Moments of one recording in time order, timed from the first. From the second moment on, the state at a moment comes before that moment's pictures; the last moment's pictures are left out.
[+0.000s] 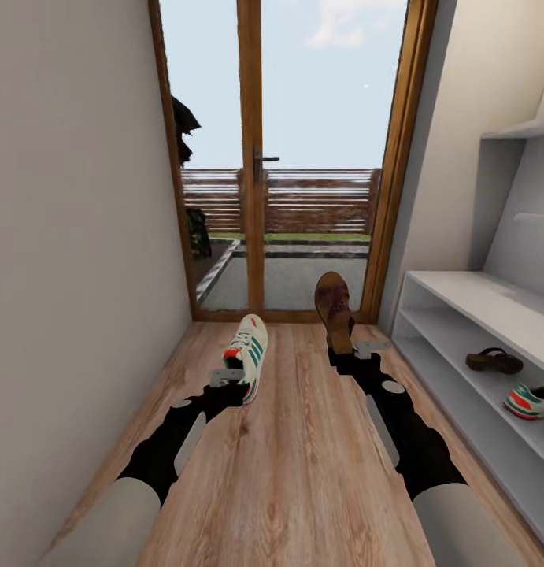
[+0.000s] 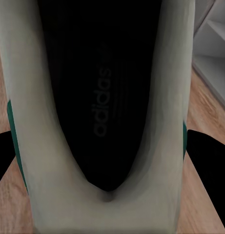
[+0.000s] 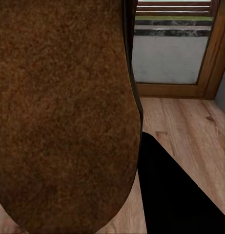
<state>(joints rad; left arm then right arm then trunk) -0.67 -0.10 -0.10 -0.78 0.17 0.30 -0.17 -0.63 0.01 0.07 -1.09 -0.04 0.29 0.00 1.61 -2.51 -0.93</state>
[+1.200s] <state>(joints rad) -0.67 -0.10 -0.10 -0.78 0.17 0.30 -0.17 -0.63 0.01 0.07 -1.09 -0.05 0.29 0.00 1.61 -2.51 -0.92</state>
